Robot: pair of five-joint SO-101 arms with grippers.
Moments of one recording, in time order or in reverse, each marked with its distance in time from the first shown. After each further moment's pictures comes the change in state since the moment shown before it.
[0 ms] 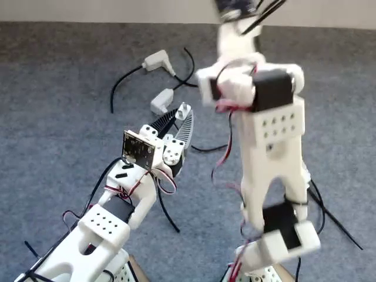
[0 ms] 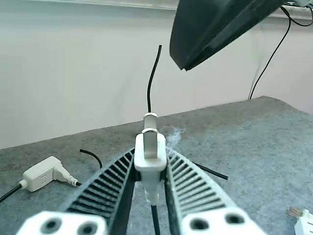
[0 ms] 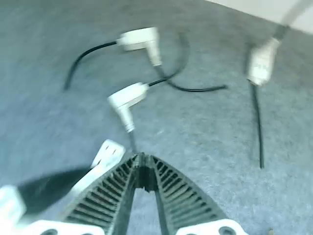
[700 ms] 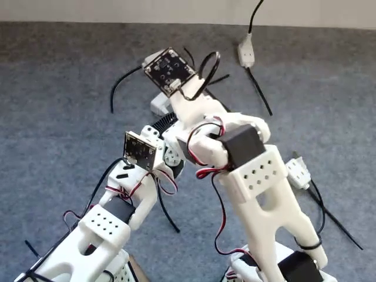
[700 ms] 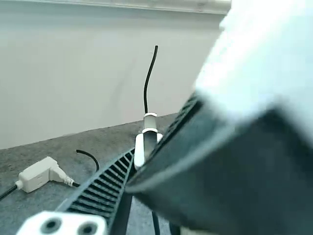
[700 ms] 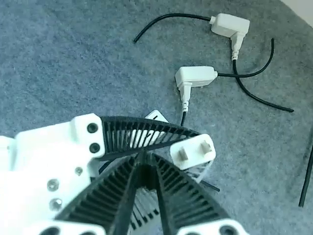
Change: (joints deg) left arm 0.8 -0.2 0.0 -0.2 -0.1; right arm -12.6 -23.2 44.6 -20.7 9.1
